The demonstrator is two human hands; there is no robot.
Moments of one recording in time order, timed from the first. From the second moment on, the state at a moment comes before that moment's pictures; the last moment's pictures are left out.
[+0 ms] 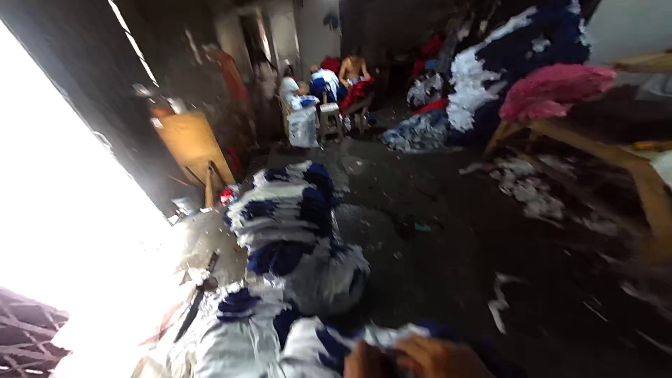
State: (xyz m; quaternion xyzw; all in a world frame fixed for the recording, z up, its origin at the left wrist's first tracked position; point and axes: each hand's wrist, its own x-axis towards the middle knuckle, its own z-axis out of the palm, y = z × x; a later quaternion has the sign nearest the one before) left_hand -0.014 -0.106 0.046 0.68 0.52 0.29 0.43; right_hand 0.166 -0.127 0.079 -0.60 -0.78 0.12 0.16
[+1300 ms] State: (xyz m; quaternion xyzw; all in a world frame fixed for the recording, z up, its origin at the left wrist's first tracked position) left_hand -0.029 -0.102 0.032 0.62 0.47 0.30 0.55; right_hand 0.169 -0.128 0.077 -0.59 -0.78 0.12 0.14
